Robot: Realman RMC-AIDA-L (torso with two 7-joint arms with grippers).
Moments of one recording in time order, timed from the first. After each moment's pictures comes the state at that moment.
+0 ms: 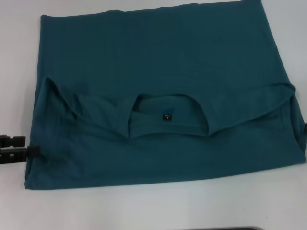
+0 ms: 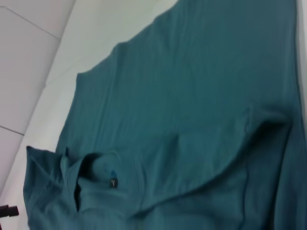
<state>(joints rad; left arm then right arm) -0.33 -2.06 -2.73 -0.98 -0.71 1.83 -1.79 0.26 1.90 -0.43 -0.68 -2.26 -1.73 2.03</state>
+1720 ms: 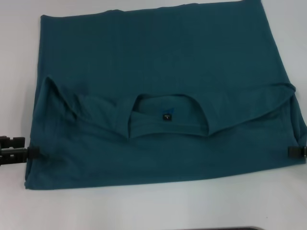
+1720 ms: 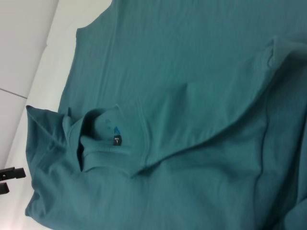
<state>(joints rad) -0.34 -2.05 -2.73 -0.95 -0.69 1.81 -1.78 0.28 1.91 -0.44 -0.60 -2.37 -1.72 1.99</state>
